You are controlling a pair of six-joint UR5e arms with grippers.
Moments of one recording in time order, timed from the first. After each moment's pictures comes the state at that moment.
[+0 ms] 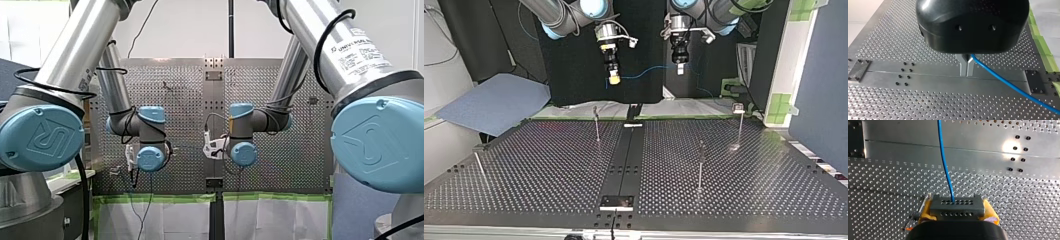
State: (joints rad) left arm -0.55 -1.99 -2.39 -1.89 -2.15 -1.63; right arm 2.37 -1.00 2.02 -1.04 1.83 1.47
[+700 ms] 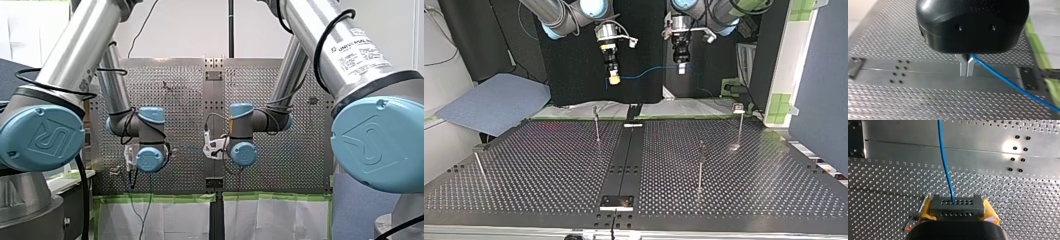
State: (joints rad) left arm -0.53 -2.01 -2.39 -1.91 -2.16 -1.61; right arm 2.37 -1.00 2.02 -1.04 1.83 1.47
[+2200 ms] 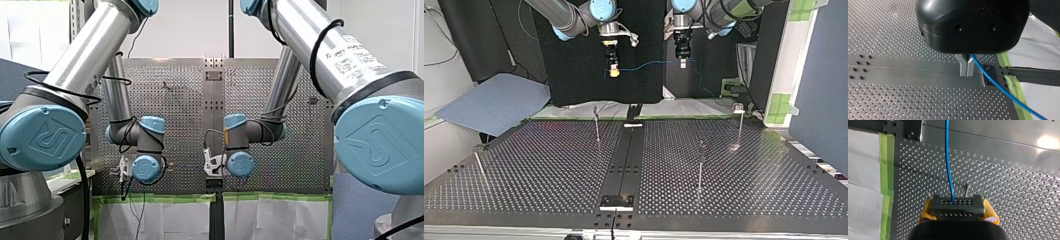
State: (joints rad) left arm -0.53 -2.10 -2.39 -1.96 -2.16 -1.61; right arm 2.40 -0.90 1.99 -0.91 1.95 1.46
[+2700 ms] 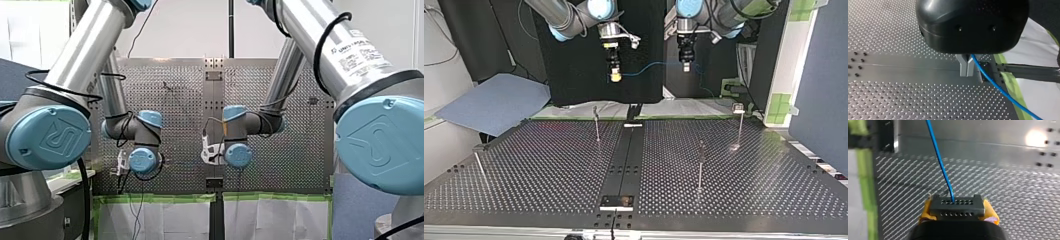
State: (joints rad) left arm -0.46 -2.02 -2.40 -2.06 -2.08 -1.57; right arm 2.41 -0.98 1.98 -0.92 1.92 1.55
